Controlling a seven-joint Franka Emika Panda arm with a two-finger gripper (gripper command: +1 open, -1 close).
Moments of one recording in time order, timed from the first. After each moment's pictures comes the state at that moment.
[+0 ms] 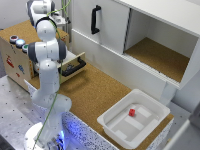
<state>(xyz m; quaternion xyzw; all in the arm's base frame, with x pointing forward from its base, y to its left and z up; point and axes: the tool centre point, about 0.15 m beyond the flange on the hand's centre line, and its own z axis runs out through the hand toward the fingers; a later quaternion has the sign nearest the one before) 0.345 0.463 0.448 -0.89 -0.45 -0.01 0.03</state>
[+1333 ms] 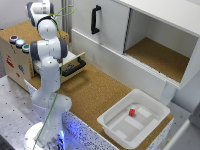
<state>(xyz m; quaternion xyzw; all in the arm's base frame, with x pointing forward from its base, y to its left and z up) 0.365 0.461 0.448 -1.00 -0.03 -0.01 0.01</state>
